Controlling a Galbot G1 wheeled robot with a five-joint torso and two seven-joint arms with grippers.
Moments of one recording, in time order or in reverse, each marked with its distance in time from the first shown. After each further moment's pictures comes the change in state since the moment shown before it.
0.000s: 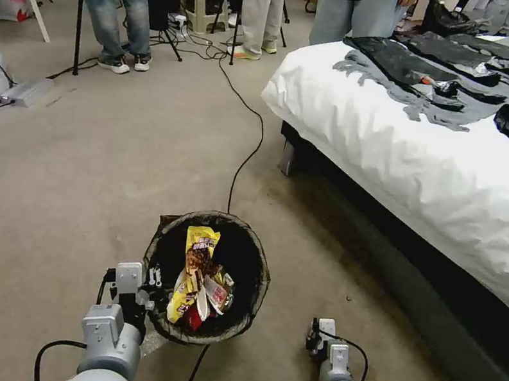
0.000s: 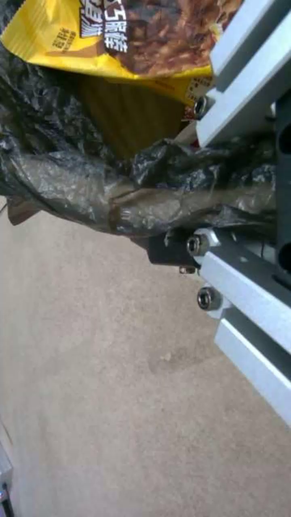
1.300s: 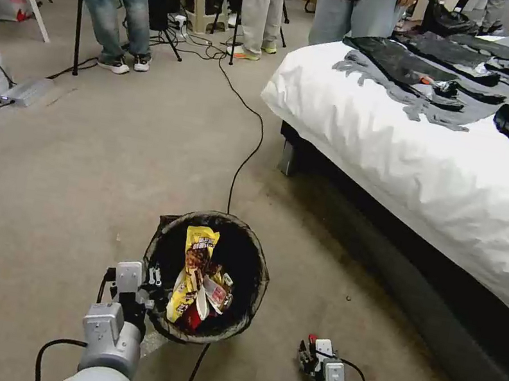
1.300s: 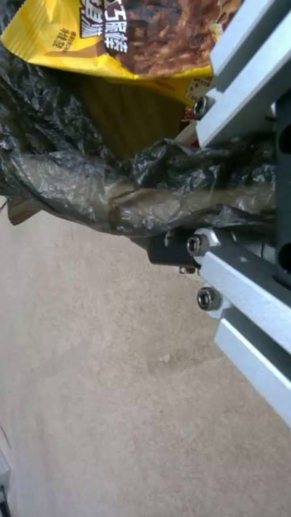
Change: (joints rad) left arm -0.010 0.001 -0.001 0.013 -0.006 0.002 0.000; right arm -0.017 0.022 0.004 -0.081 -0.019 -0.007 0.000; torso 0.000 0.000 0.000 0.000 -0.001
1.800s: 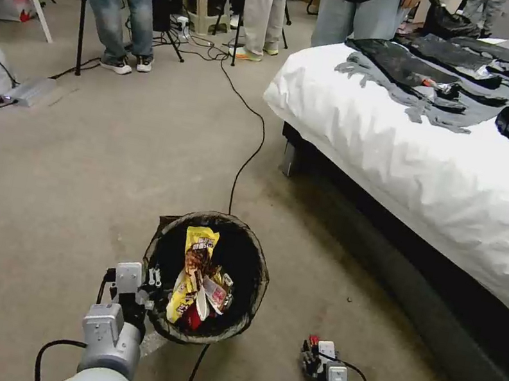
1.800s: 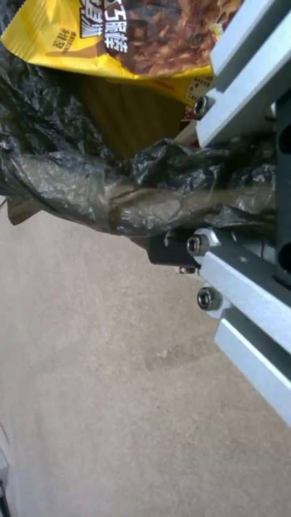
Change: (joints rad) left arm 0.001 0.001 0.002 0.001 0.001 -0.001 0.000; right arm 0.004 0.000 0.010 -0.027 0.002 0.020 -0.010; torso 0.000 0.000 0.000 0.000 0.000
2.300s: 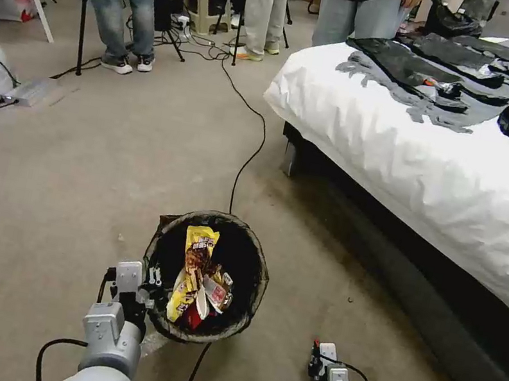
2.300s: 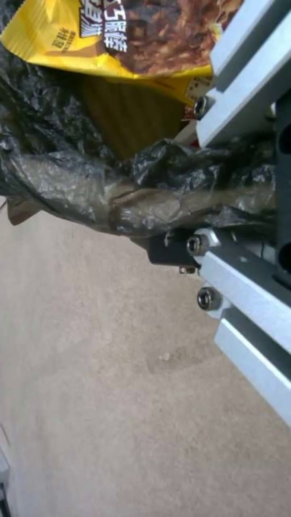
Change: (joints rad) left arm -0.010 0.000 -0.004 0.005 -0.006 0.001 -0.002; right arm -0.019 -0.017 -0.005 0.024 -0.013 -0.008 0.012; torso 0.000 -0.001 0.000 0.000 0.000
